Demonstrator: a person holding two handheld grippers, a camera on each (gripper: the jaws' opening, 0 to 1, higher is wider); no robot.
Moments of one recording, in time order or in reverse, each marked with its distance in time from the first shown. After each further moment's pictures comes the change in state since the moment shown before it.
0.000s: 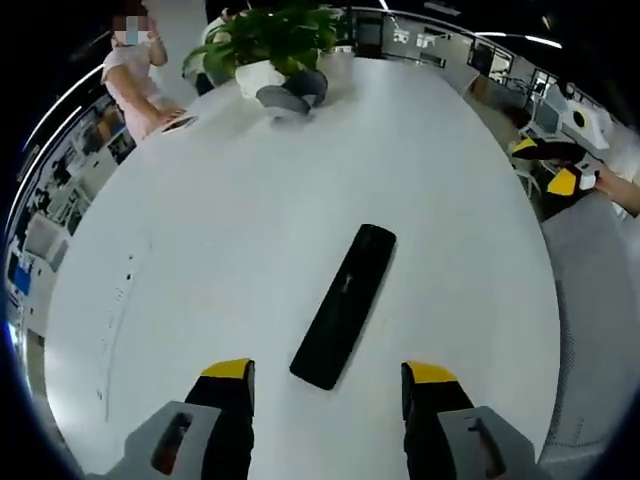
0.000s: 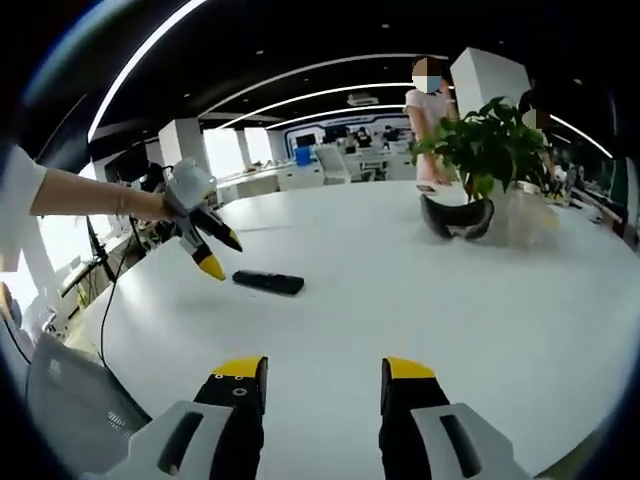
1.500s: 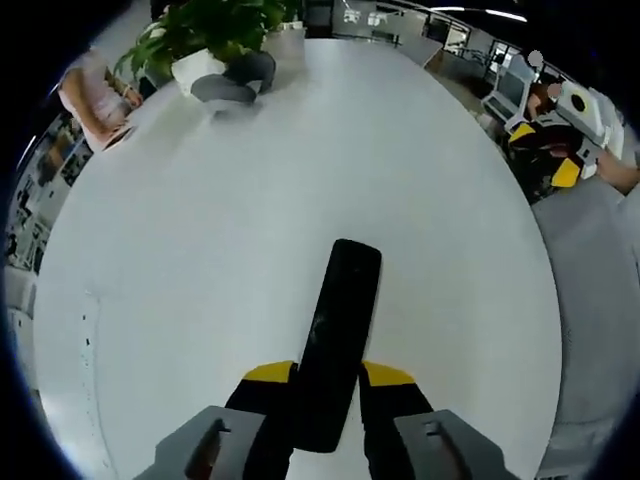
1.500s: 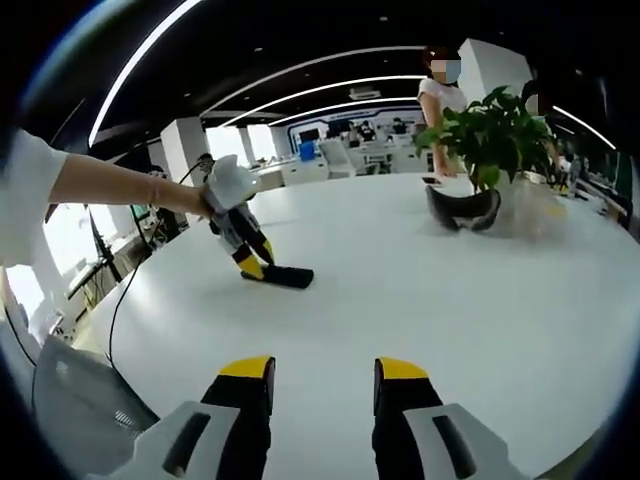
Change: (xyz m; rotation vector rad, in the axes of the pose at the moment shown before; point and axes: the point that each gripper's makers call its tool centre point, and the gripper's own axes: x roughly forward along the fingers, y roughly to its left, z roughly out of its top) left arm 0.045 -0.013 0.022 0.128 0.079 -0.145; right arm 0.003 0.005 -0.006 0.018 0.027 0.034
